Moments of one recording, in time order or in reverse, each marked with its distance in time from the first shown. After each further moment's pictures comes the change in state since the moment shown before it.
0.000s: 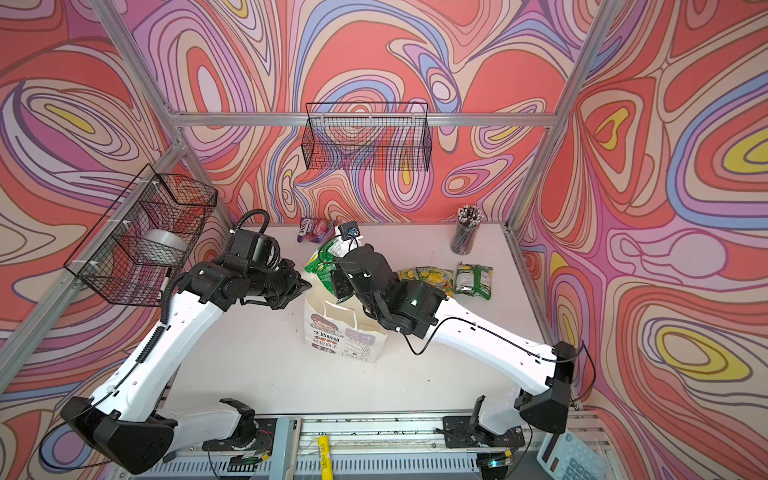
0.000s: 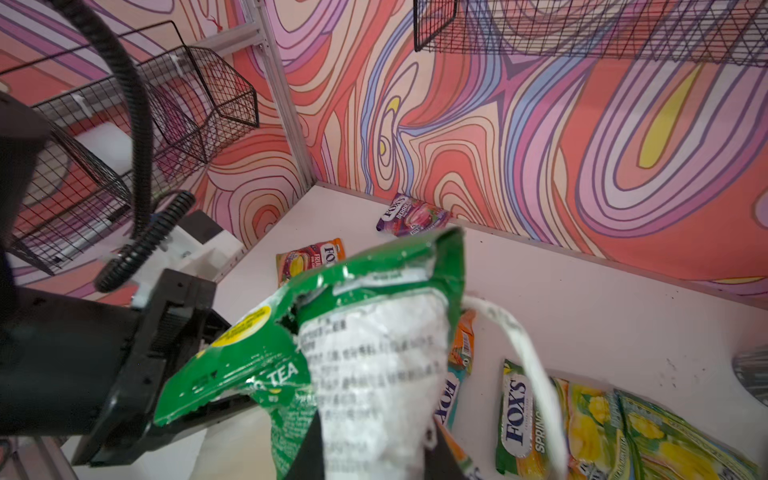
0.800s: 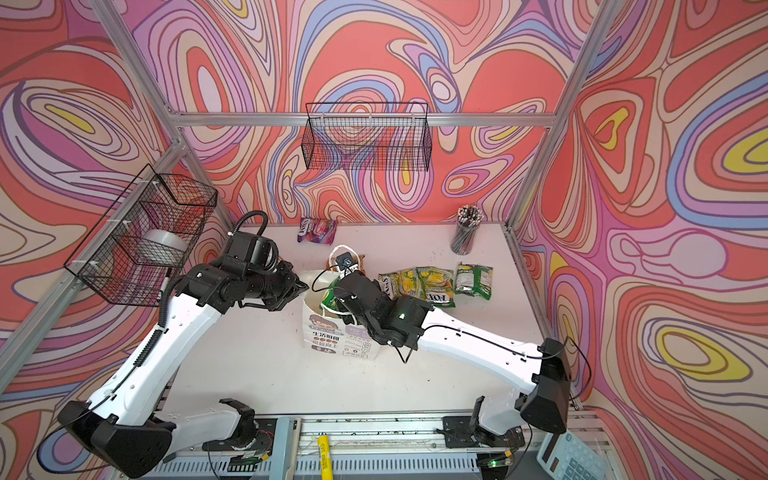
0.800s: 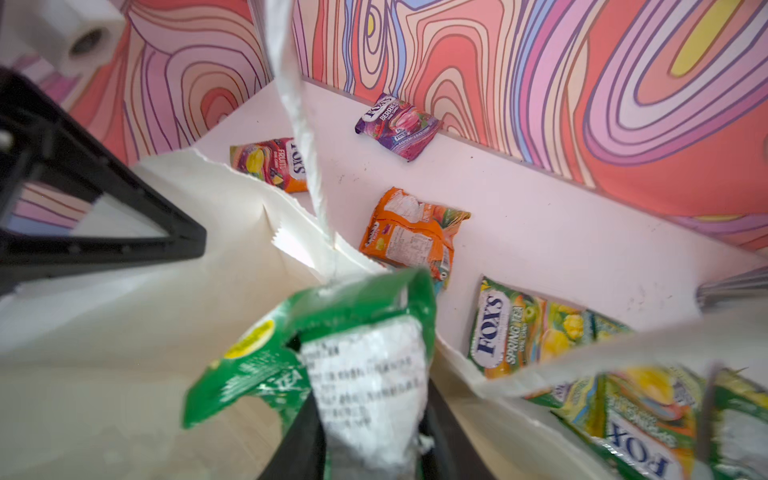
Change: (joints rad) left arm 0.005 -0.016 -0.023 -0.006 -0.029 0.038; right arm 0.030 0.000 -0.174 -0.054 -0.006 -0.003
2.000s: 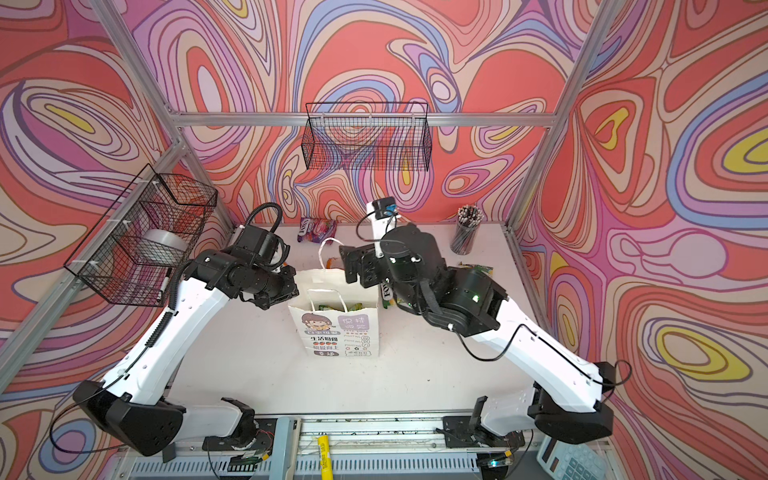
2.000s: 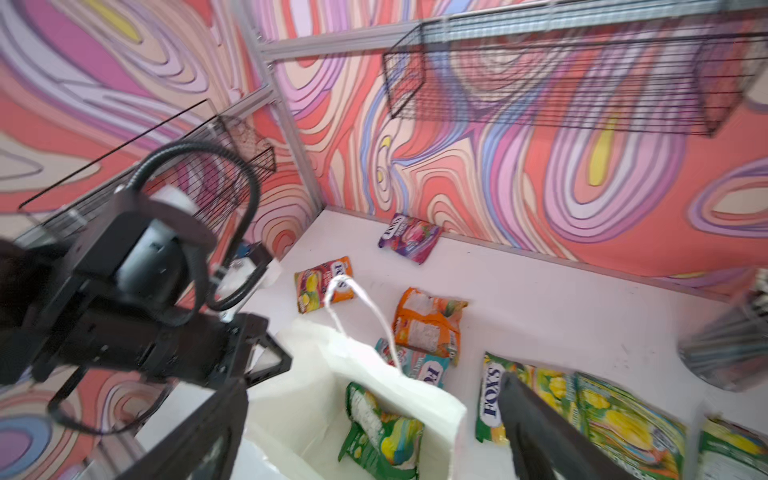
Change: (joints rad) left arm 0.000 0.106 0.132 -0.229 -0.149 0.458; right arm -0.112 -0.114 0.459 -0.287 -0.012 0.083
